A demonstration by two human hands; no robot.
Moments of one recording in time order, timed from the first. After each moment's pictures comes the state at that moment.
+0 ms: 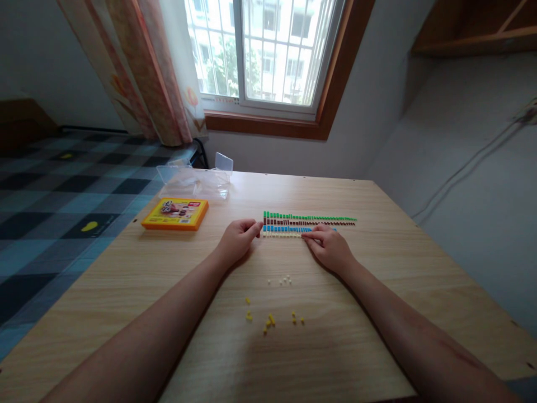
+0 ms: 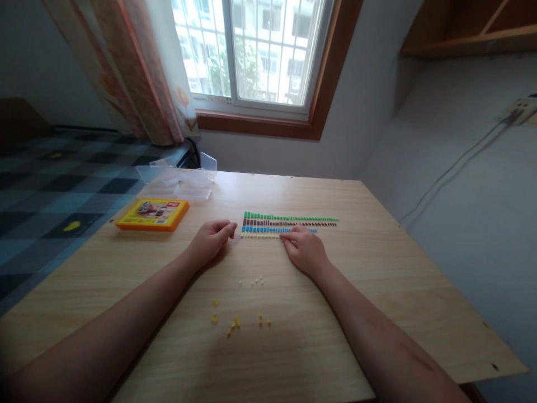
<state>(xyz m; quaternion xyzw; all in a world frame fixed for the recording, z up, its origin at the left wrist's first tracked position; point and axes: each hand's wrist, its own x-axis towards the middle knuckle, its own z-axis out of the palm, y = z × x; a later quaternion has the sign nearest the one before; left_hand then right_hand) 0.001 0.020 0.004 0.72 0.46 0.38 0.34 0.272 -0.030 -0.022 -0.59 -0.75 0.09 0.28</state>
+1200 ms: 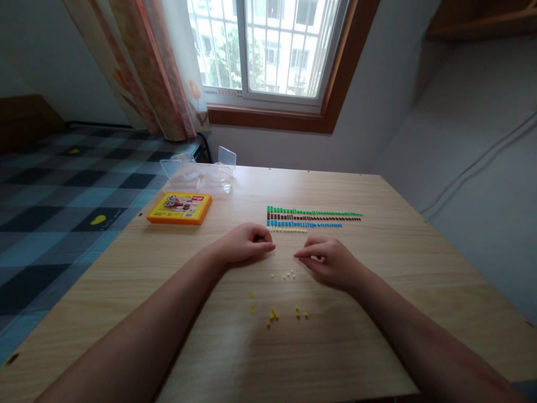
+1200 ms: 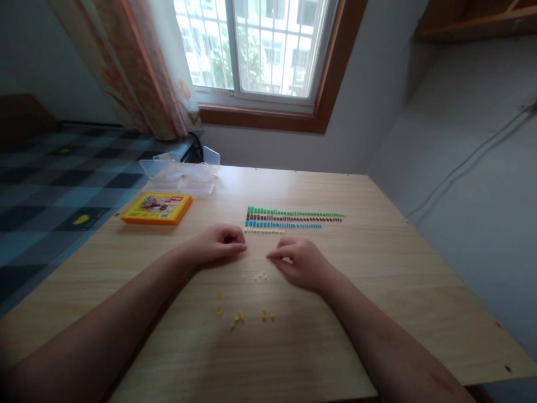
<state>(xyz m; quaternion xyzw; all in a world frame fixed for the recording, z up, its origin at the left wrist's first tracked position) -0.007 0.008 0.018 0.80 0.36 0.18 0.44 0.253 -0.066 -0.003 -0.42 -0.83 0.20 0.32</state>
